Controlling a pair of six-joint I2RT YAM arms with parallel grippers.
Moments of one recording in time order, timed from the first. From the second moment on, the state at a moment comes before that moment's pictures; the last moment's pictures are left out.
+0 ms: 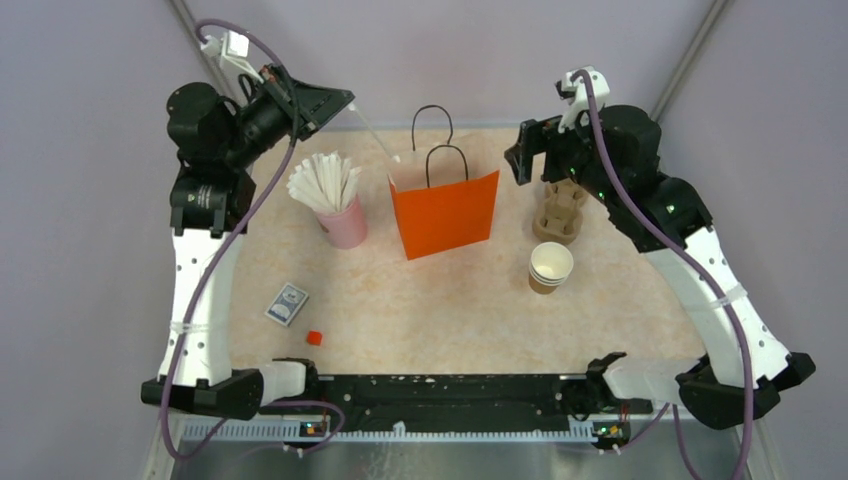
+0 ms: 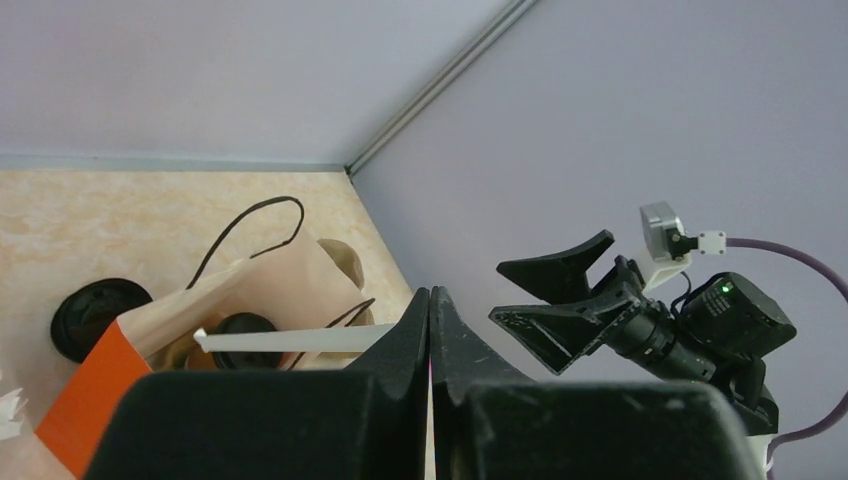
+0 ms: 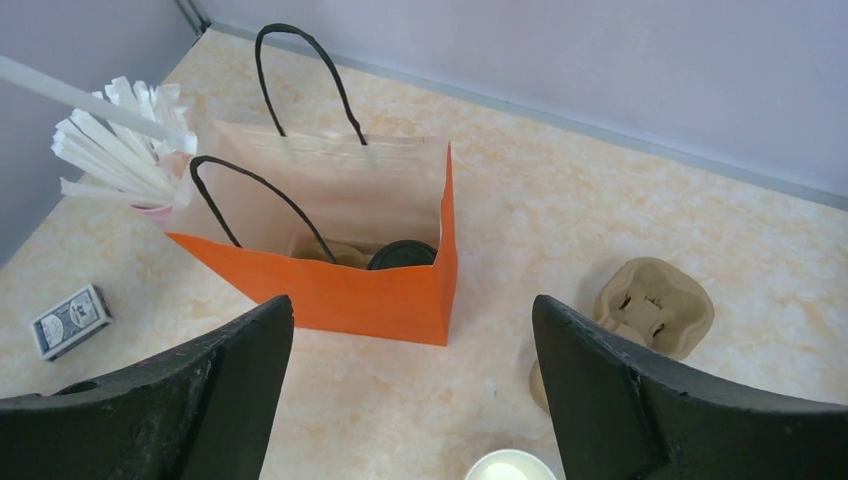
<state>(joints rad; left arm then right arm) -0.09 1.25 1.78 -0.39 0.62 -0.84 0.57 1.22 1.66 -0.70 0.12 0.10</state>
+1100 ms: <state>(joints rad) -0.31 1.26 1.75 -0.65 0.32 -0.46 0.57 1.30 1.66 -0.77 0.11 0.30</state>
